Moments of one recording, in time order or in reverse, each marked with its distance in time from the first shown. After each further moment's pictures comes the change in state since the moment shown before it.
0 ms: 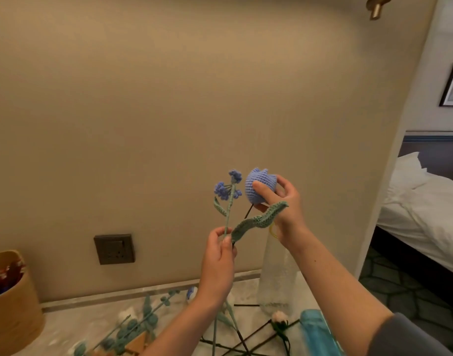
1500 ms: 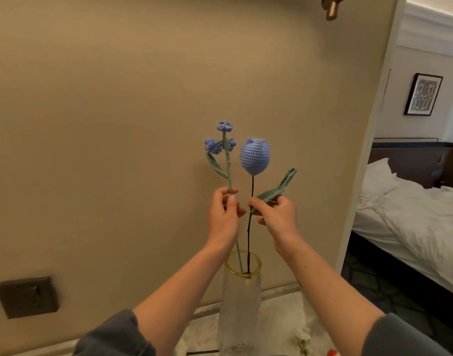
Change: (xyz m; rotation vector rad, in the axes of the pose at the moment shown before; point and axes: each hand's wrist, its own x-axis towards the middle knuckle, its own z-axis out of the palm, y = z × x) left_hand 0.143 0.012 0.143 -0.123 -0.012 0.102; right_hand 0.099 -0.012 -0.089 -0.380 0.141 -0.088
